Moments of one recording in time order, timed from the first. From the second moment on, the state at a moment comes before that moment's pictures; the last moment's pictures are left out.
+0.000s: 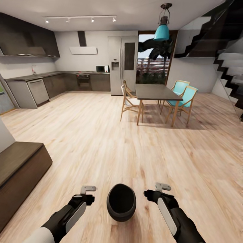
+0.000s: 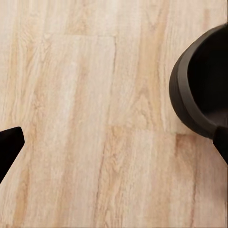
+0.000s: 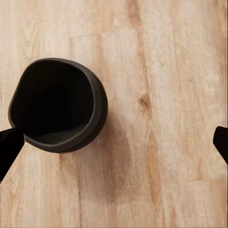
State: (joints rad) left arm -0.53 0.09 -0.54 -0.75 0.58 0.44 0.43; right arm -0.39 0.05 0.13 -1.04 -0.36 0.60 -0.30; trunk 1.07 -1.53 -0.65
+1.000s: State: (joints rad) left arm -0.63 0.06 -0.53 -0.61 0.78 0.67 0.35; right arm -0.49 0.17 0.26 -0.77 -0.36 0.70 -0.31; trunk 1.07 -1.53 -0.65
